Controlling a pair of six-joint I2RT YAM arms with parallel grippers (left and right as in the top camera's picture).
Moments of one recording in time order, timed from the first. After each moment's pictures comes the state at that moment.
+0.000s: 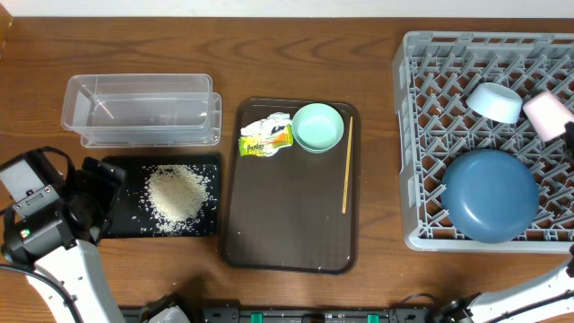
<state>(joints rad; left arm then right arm) 0.59 1.05 1.04 -1.05 0.14 -0.64 -0.98 2.07 1.37 -0.40 -1.37 0.31</state>
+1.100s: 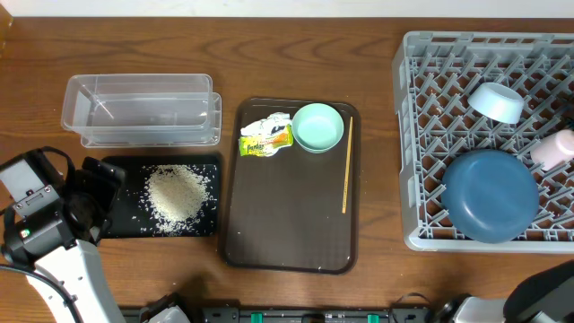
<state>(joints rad) 0.59 1.05 1.04 -1.05 0.14 -0.64 -0.63 1.57 1.37 -0.61 -0.60 0.35</state>
